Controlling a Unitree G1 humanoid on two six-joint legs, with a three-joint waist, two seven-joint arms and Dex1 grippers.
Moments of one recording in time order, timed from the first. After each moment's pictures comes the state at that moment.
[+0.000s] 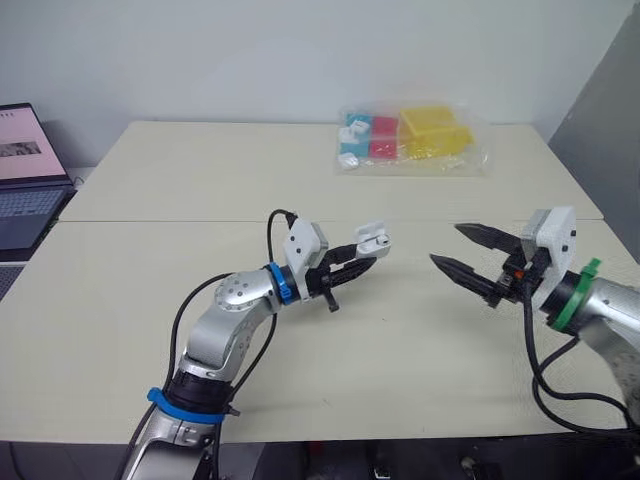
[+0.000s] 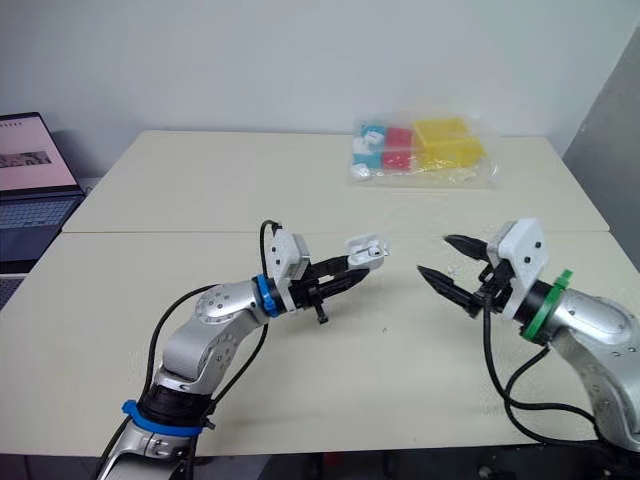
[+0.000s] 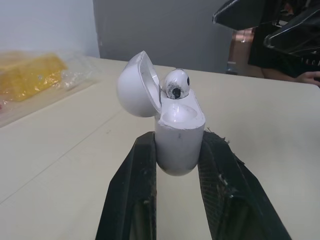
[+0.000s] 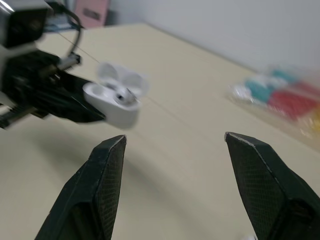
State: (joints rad) left arm -0.40 0.33 -0.16 -0.15 -0.36 0.31 -0.82; right arm -0.14 -0.74 -0.25 -0.63 0.62 0.72 0.59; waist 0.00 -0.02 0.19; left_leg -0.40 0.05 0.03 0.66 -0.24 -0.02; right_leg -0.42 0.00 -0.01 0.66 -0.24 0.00
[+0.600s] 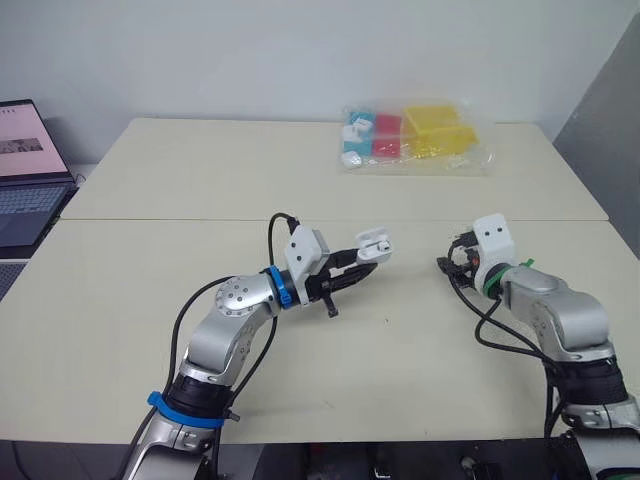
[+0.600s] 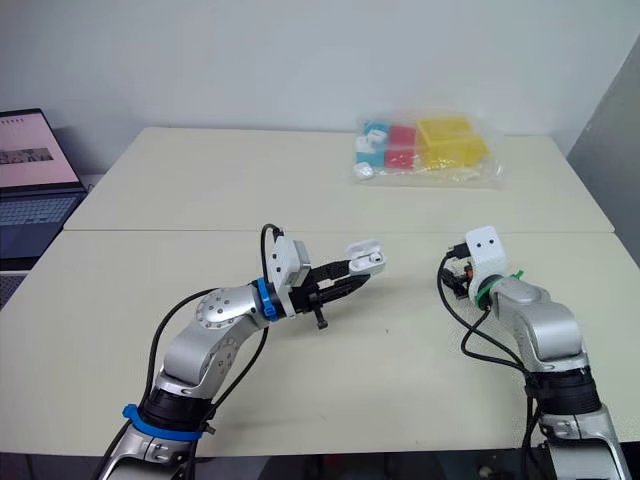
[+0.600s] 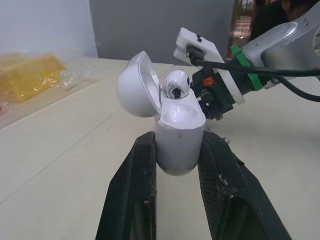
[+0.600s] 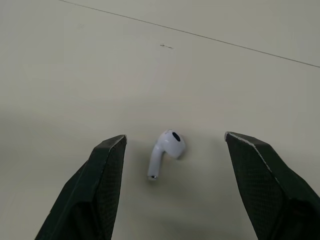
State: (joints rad) left arm -0.39 0.33 -0.17 -0.15 -0.33 0.26 -0.84; right arm -0.45 -0.51 -0.01 -0.10 0.29 0.93 0.22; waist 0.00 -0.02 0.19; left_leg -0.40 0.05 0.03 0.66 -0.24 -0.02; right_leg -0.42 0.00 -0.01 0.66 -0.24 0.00
